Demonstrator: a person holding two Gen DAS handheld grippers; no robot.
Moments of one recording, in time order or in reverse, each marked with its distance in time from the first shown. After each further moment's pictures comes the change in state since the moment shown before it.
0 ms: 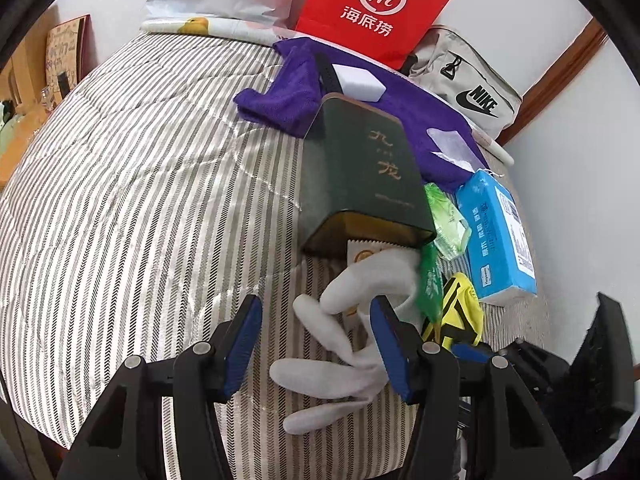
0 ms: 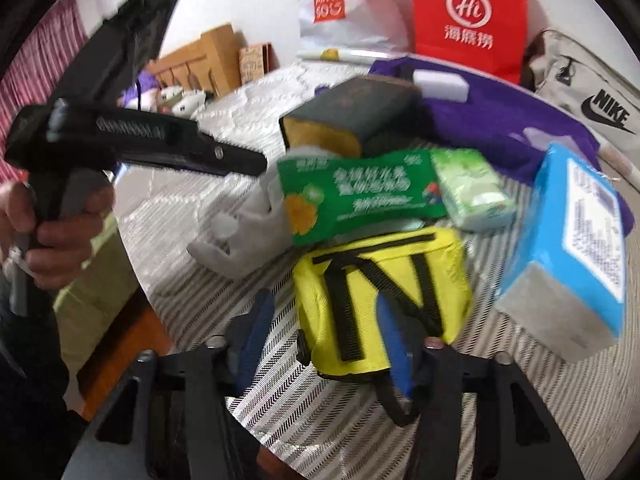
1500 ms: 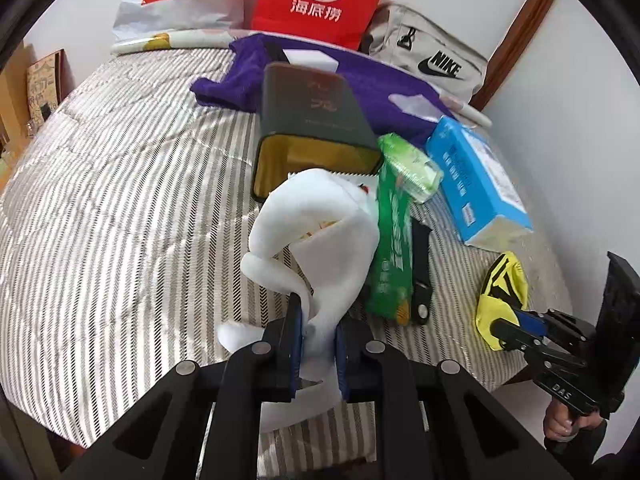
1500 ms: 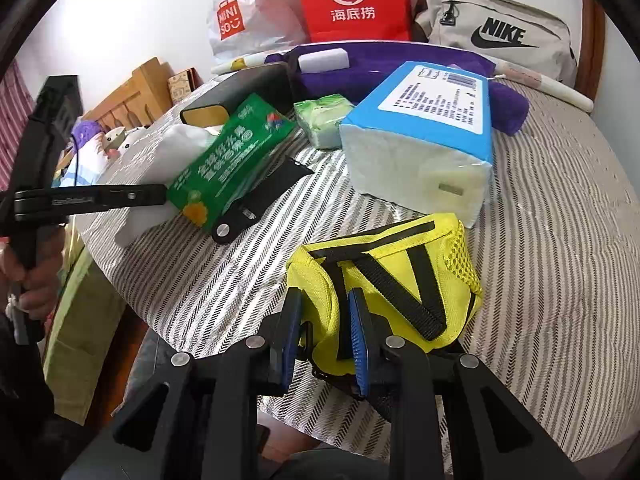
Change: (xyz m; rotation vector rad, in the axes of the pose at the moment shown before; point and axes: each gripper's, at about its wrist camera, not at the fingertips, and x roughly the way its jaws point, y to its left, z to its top) left arm -0.007 -0.034 -0.045 0.143 -0.040 0.013; right arm -0.047 -0.066 -0.069 0.246 -0.050 -0.114
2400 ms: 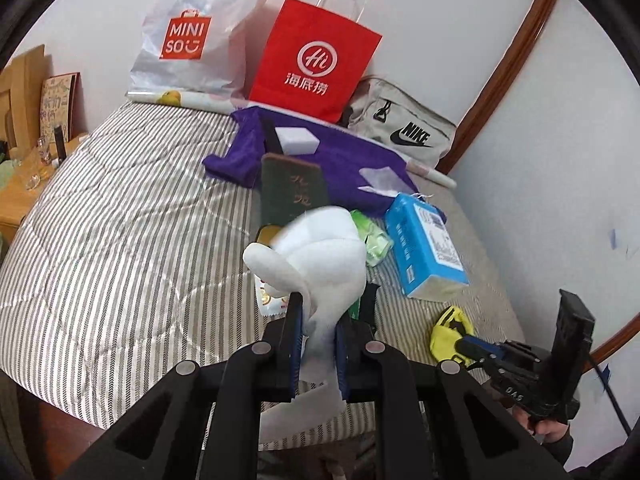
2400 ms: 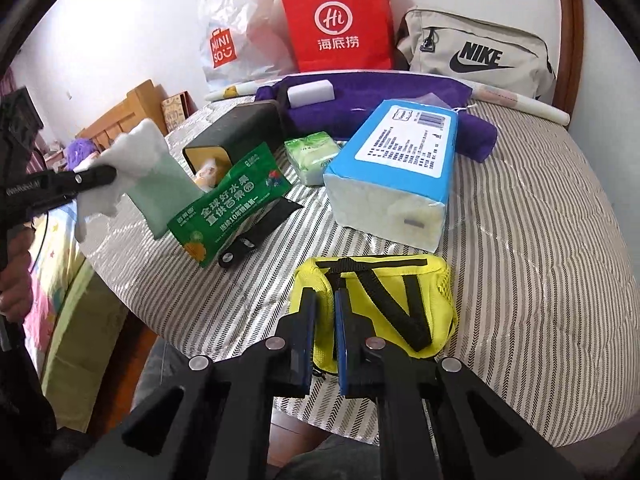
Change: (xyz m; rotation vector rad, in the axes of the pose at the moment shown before) left arm -0.077 0.001 0.009 -0.045 -0.189 -0.098; right arm -0.034 -0.002 0.009 0.023 -0.063 -0.034
